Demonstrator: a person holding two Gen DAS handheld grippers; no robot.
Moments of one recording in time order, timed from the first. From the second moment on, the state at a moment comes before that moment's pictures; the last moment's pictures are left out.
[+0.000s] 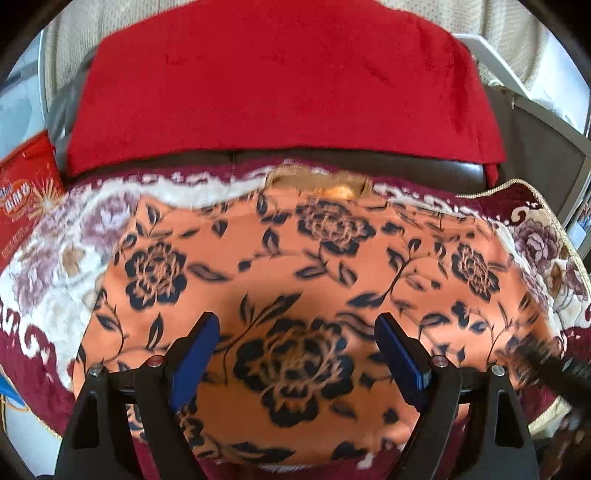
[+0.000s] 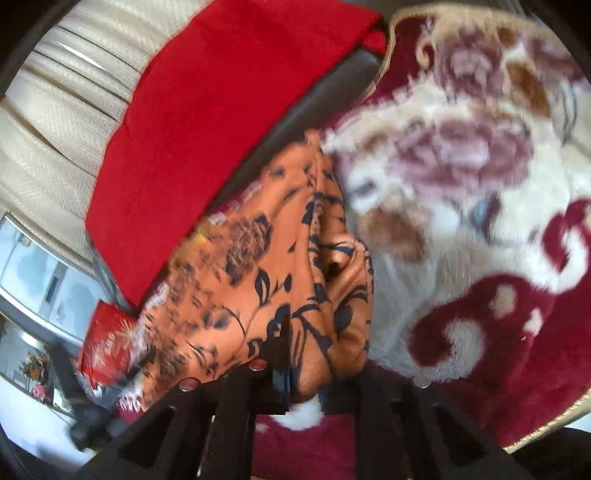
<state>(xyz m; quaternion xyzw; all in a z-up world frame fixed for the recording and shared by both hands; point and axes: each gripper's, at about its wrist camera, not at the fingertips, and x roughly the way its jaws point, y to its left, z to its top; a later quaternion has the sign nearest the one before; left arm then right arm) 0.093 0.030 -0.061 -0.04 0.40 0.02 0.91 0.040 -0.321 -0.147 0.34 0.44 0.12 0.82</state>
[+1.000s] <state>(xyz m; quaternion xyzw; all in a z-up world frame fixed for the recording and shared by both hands) 0.113 0.028 -0.104 -0.02 0.45 0.01 0.89 0.192 -0.325 -0.139 0.28 0.52 0.17 0.79</state>
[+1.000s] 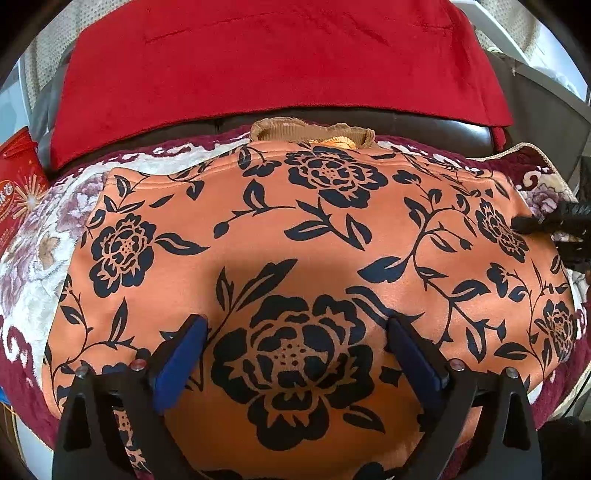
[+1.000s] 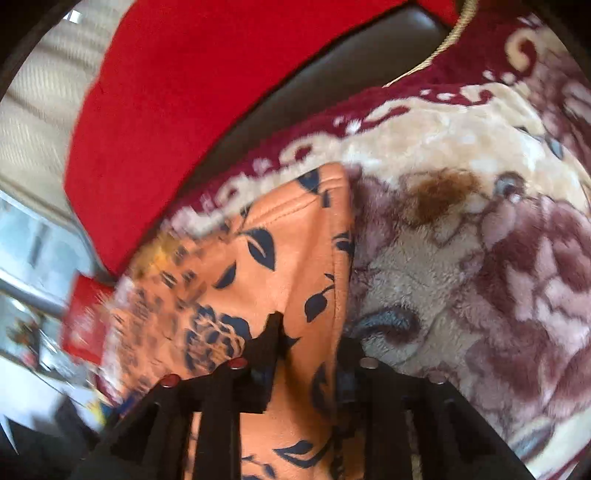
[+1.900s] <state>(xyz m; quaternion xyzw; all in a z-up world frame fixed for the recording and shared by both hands) 0.097 0.023 -0.065 -0.03 0.43 0.01 0.90 0.097 -0.306 -0.044 0.28 0.42 0.24 0.83</state>
